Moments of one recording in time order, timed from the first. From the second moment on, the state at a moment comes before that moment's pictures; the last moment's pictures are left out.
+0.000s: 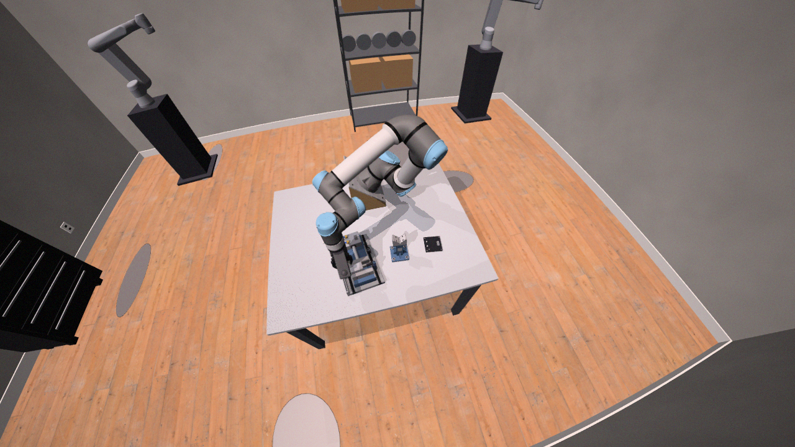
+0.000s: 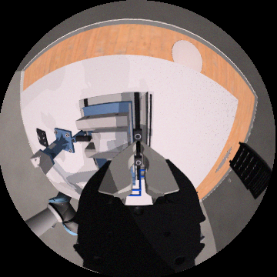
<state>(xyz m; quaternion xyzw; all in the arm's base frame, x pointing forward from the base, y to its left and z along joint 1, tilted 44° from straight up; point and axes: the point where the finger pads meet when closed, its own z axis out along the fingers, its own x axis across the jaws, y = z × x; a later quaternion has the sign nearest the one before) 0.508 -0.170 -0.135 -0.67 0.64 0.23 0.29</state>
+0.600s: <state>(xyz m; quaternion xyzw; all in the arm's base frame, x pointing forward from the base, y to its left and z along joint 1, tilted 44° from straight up) 0.508 -0.169 -0.134 -0.67 0.64 0.23 0.29</state>
